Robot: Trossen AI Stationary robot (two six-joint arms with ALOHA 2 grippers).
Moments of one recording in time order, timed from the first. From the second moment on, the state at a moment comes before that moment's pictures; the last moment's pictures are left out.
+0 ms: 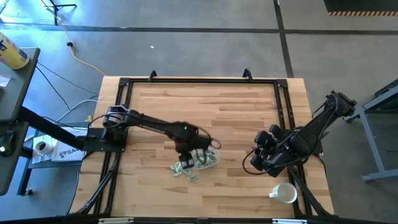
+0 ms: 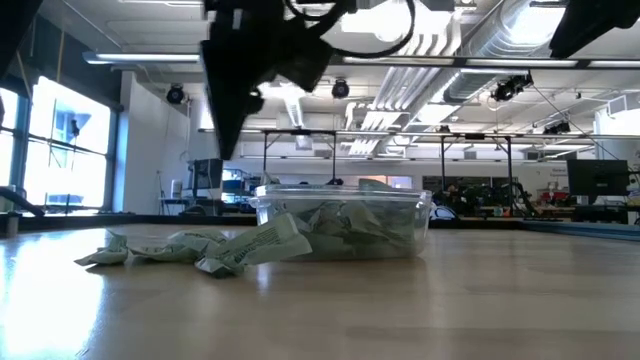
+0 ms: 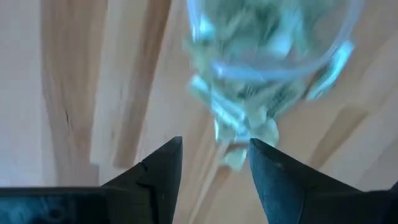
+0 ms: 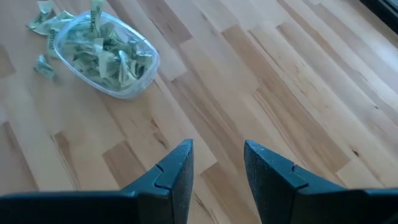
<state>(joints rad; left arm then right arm) -0.16 1.98 1.66 -1.25 0.10 -0.46 0.68 1.27 1.13 -1.24 0.62 1.23</state>
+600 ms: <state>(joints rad) -0.18 1.98 1.34 -0.84 0.07 -0.85 0.68 1.27 1.13 -1.30 0.63 1.23</state>
